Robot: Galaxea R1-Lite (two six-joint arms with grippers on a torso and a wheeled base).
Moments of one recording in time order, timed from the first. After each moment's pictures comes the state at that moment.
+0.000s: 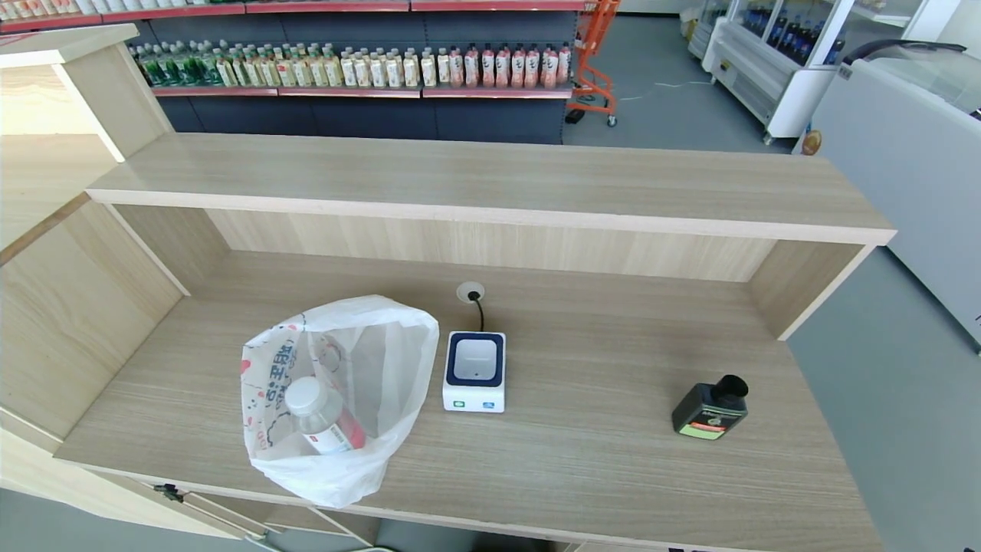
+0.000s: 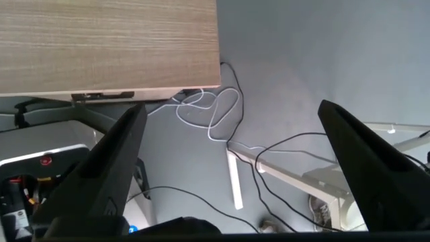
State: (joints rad) left arm 0.00 0.00 0.00 0.00 0.05 -0.01; right arm 0.03 0.69 -0.34 0.24 -0.38 -0.09
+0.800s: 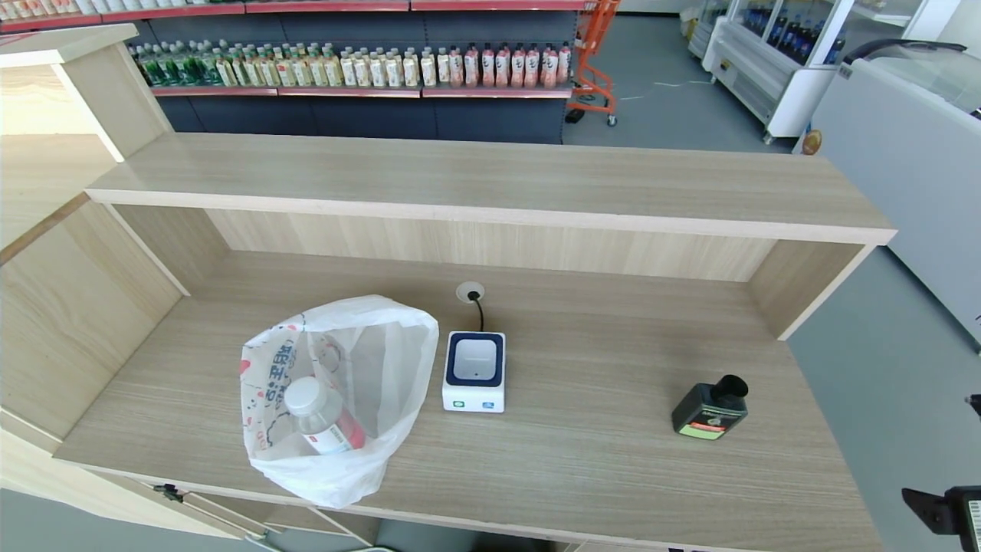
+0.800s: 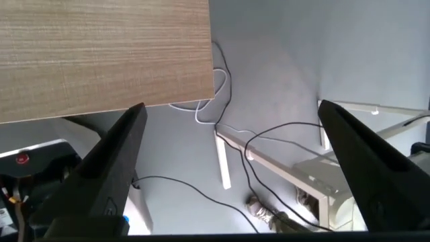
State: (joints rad) left arm 0.00 0.00 0.00 0.00 0.05 -0.01; right arm -0.05 1.10 -0.36 -0.06 -0.38 -0.13
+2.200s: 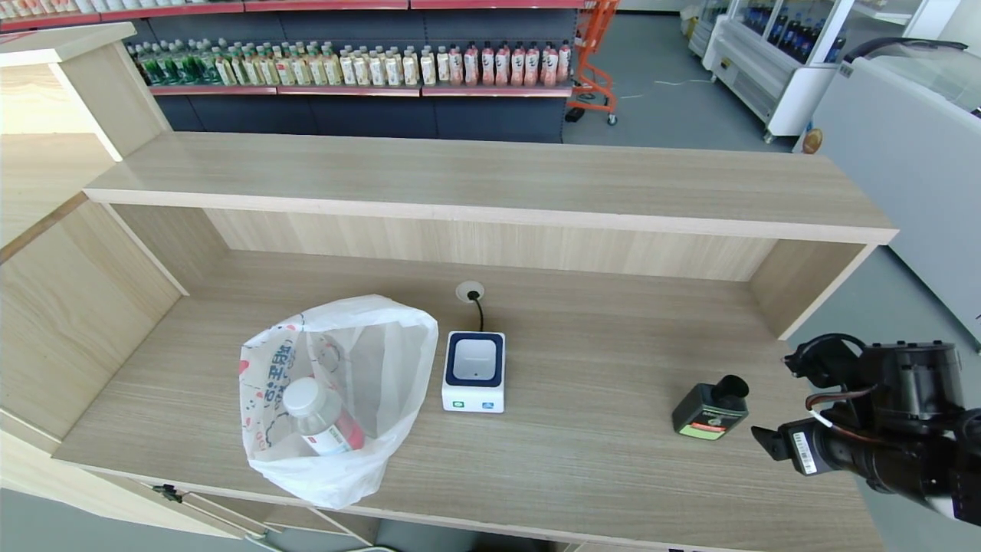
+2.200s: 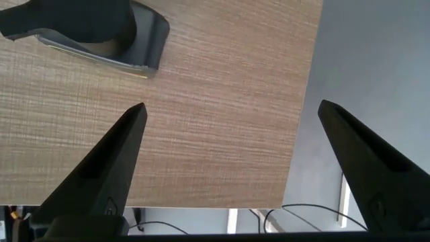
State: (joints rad) left arm 0.00 0.00 0.00 0.00 0.05 -0.01; right arm 0.11 1.67 -0.37 -0.67 -0.28 -0.22
